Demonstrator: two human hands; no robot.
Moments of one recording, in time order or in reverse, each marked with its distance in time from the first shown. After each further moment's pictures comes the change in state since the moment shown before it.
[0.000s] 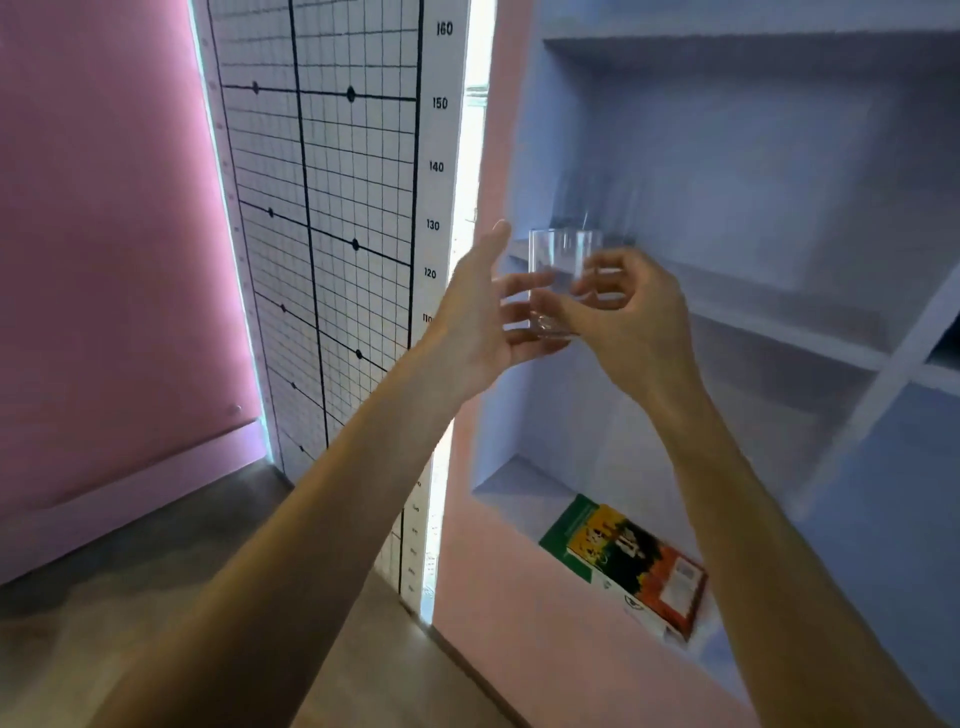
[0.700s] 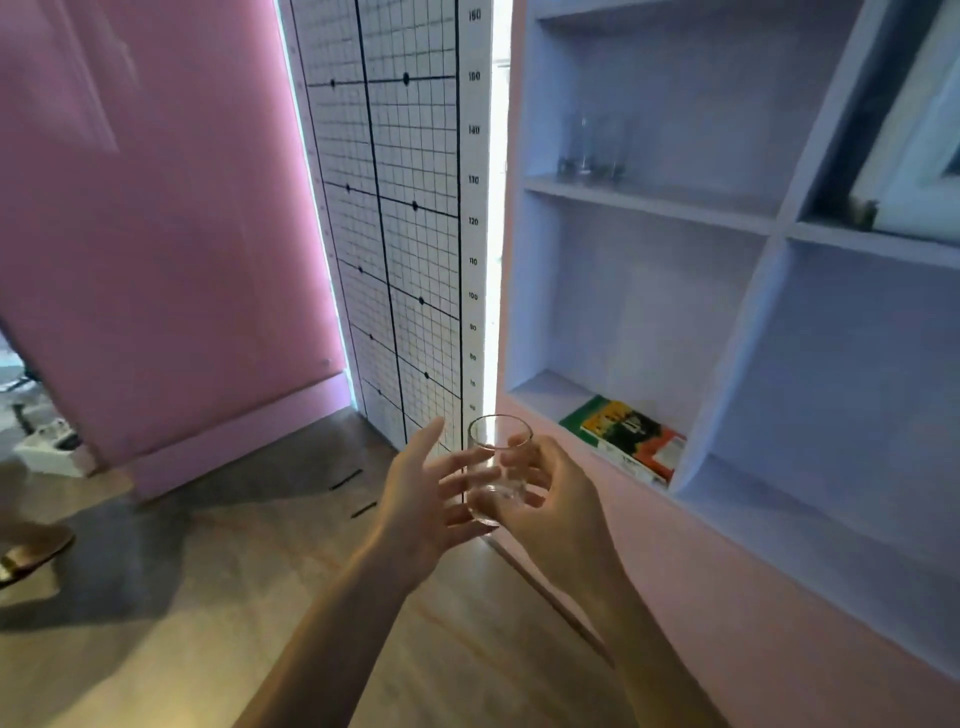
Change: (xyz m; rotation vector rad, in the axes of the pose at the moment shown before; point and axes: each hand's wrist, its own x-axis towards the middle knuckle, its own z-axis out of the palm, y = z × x) left_hand -0.273 -0.184 -0.031 -0.017 0.397 -0.213; right_hand -0.335 0.001 -0.041 0.239 -0.411 0.324
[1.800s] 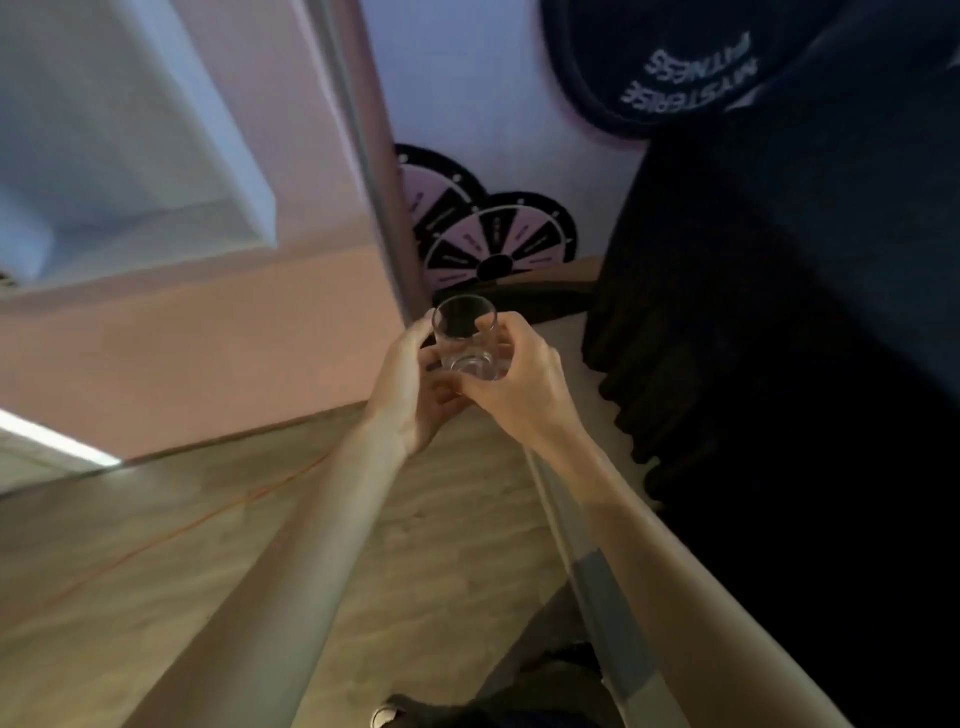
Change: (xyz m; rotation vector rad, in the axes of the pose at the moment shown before) left_hand -0.370 -0.462 0.298 0.511 -0.776 -0.494; right_hand -0.622 0.089 -0.322 -0.241 0.922 0.440
